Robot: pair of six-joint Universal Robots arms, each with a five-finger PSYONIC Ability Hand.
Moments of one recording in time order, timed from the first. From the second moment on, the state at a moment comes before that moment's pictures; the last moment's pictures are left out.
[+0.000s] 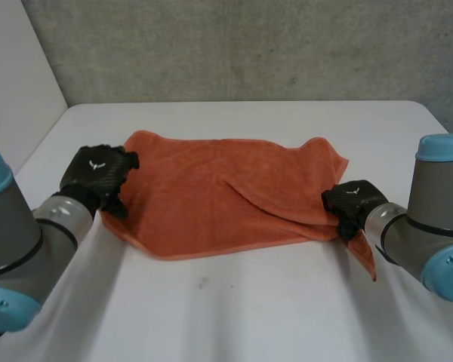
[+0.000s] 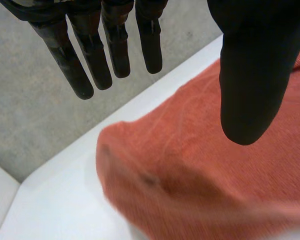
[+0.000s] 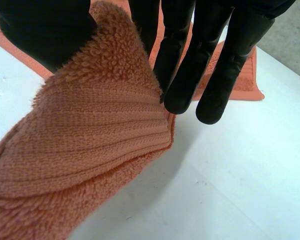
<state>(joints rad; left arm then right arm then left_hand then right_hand) 4.39 -1.82 -1.75 3.38 -1.50 3.48 1.88 -1.04 1.49 0.08 1.44 2.73 0.46 0.45 0.46 0.44 0.26 0.97 1.17 1.18 1.19 0.98</state>
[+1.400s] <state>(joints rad) 4.62 -2.01 -1.87 3.42 -1.28 3.75 1.88 -1.02 1.55 0.04 1.43 2.72 0.70 0.70 0.70 0.70 0.51 0.97 1.17 1.18 1.19 0.99</state>
